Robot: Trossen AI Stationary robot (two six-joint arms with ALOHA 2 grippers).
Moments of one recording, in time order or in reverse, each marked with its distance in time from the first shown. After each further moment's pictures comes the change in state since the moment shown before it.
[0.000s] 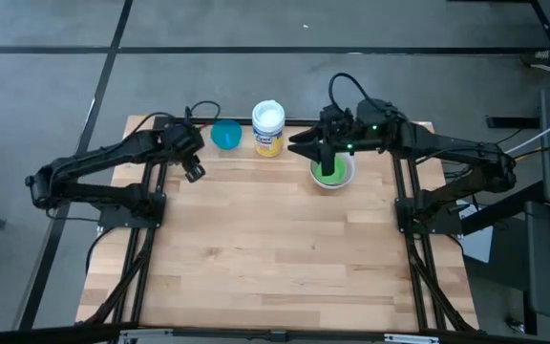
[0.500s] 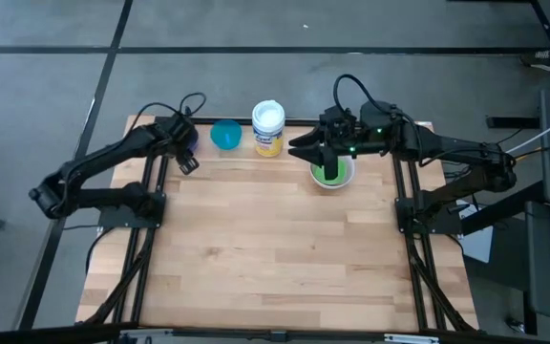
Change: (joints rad) left arm 0.320 0.027 -0.128 0.138 0.089 0.233; right arm 0.043 0.000 0.041 -0.013 0.012 0.026
